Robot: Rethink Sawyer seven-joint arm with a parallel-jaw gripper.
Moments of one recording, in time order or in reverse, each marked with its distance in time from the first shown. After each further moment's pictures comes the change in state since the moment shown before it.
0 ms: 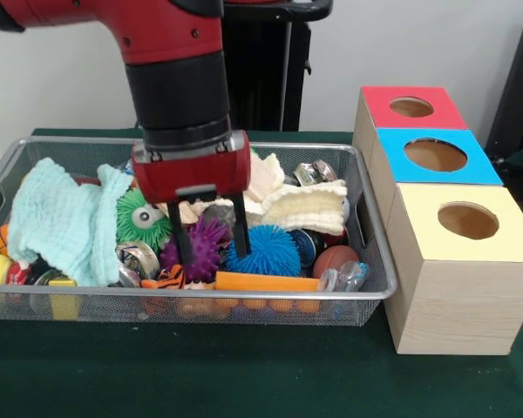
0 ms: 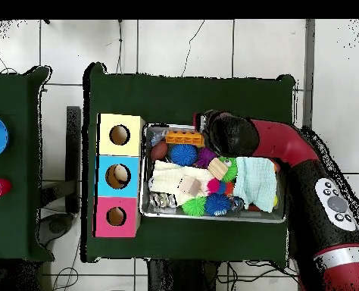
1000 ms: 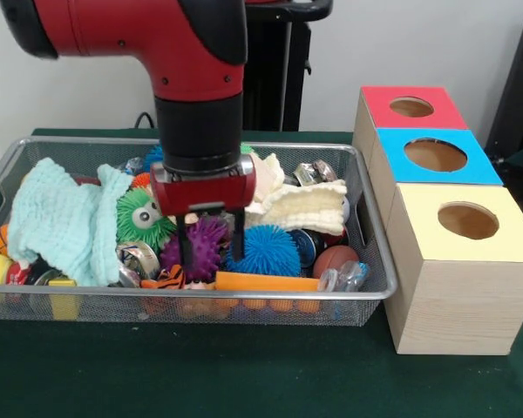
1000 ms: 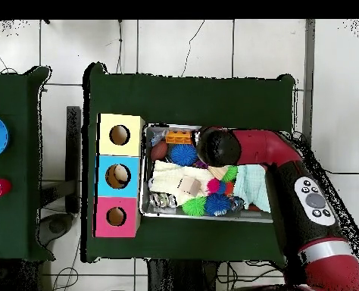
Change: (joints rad) arm 0.071 0.019 -0.091 0.008 -0.126 0.026 0.000
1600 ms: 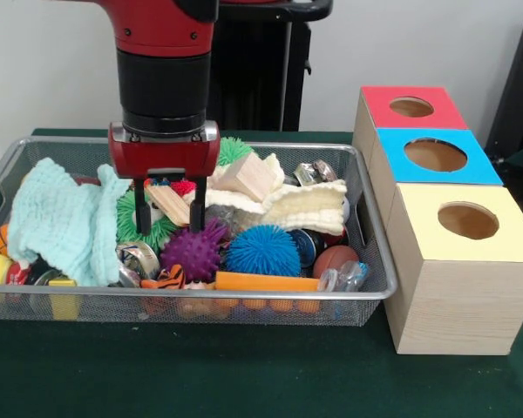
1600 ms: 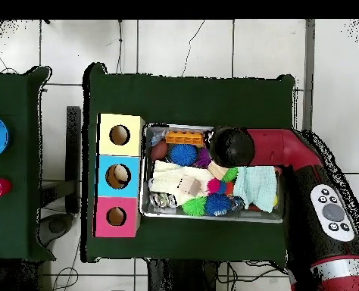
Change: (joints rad) arm -0.001 -0.078 -0.038 0.000 -0.003 0.073 0.000
